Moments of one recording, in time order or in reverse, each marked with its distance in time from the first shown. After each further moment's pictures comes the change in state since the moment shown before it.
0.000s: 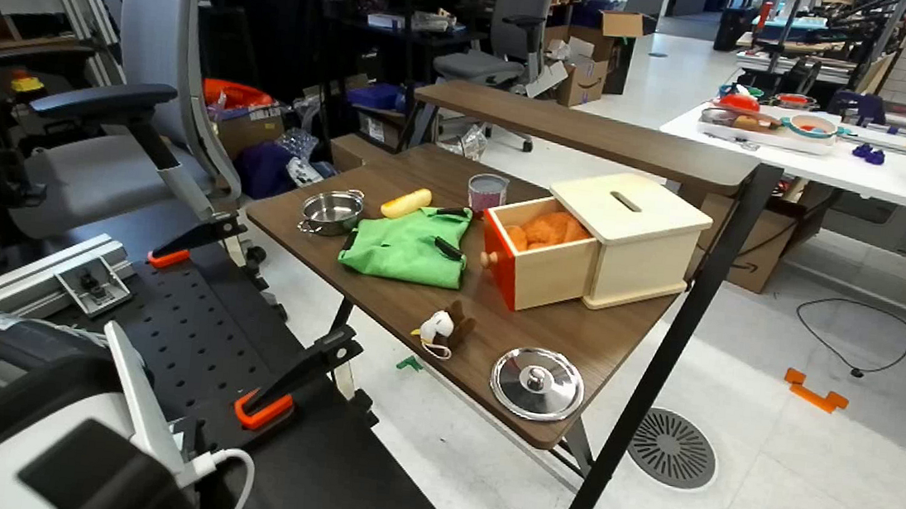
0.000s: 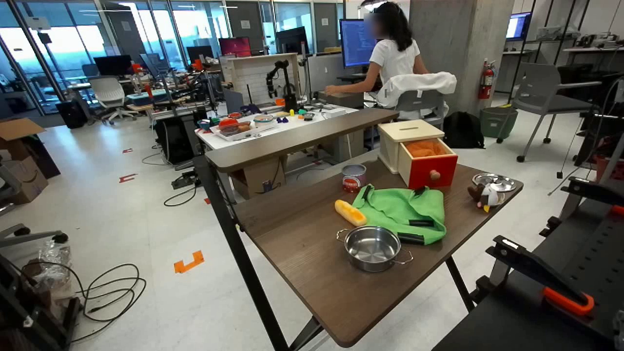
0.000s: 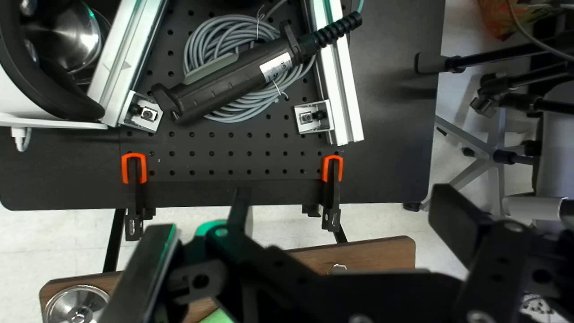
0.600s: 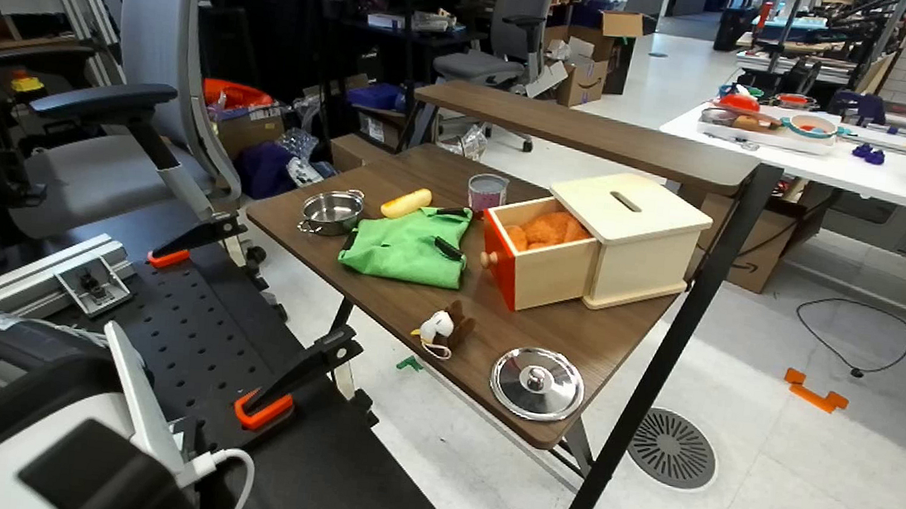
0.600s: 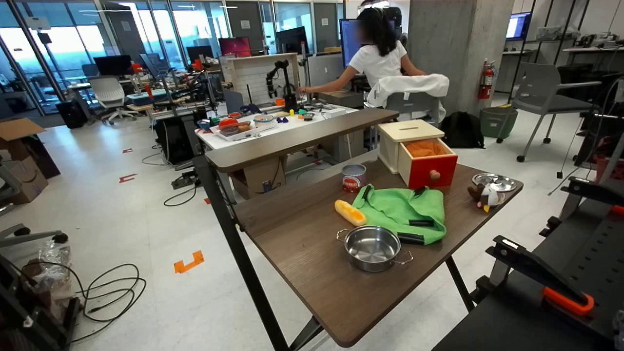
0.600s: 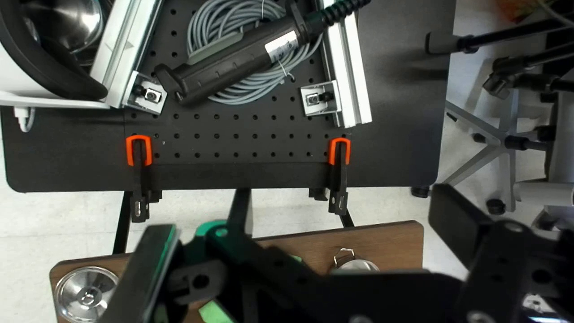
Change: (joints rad) arm -0.001 0.021 0.017 -0.006 -0.001 0.070 0.013
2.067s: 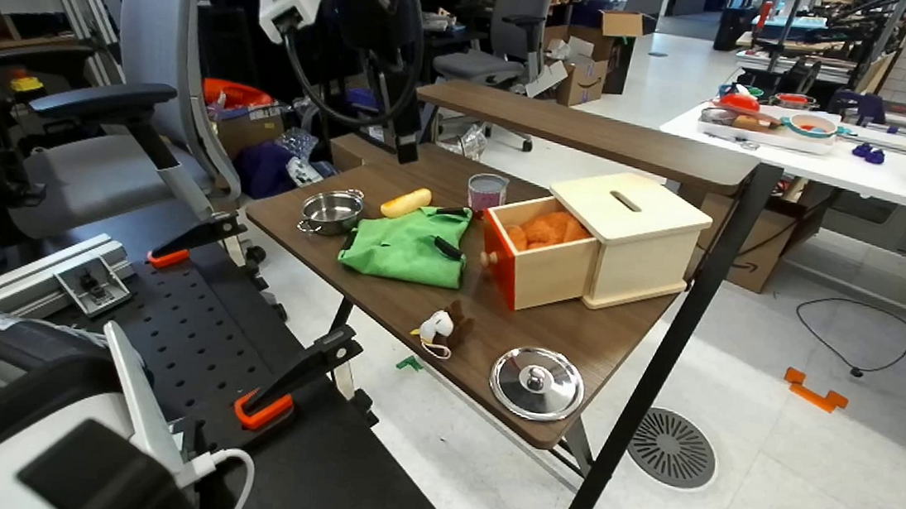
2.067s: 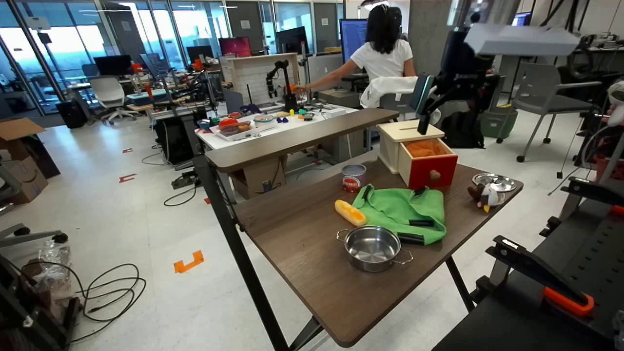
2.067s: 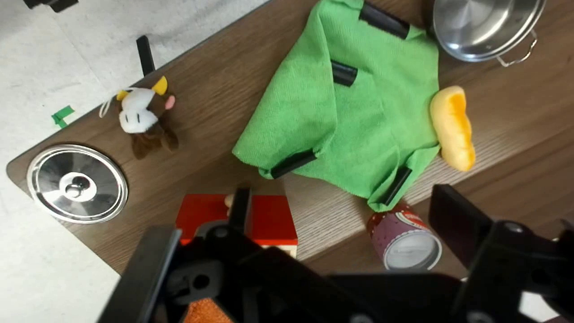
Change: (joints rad) arm 0.003 0.990 0.100 0.350 -0.093 0.977 0.591
